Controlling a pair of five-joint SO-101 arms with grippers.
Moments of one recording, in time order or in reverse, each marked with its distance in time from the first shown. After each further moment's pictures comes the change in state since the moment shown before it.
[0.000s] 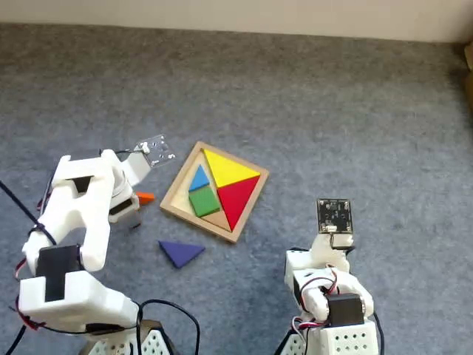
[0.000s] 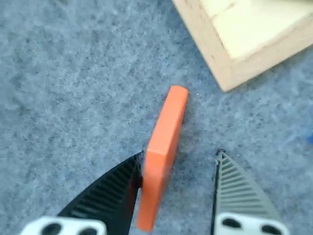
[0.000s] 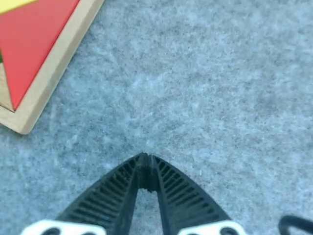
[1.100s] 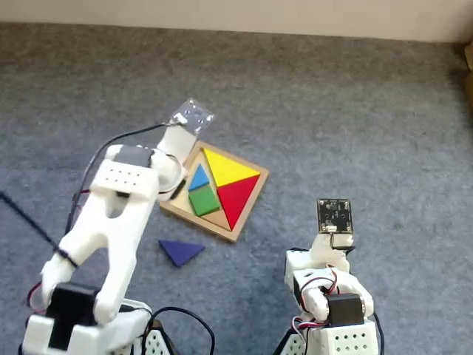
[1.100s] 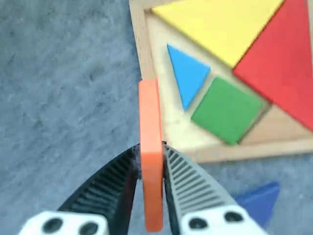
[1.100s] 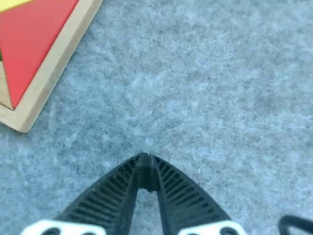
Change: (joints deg) left arm 21.0 -17.8 -0.3 3.6 44.0; right arm 0.0 0.0 0.0 0.0 0.0
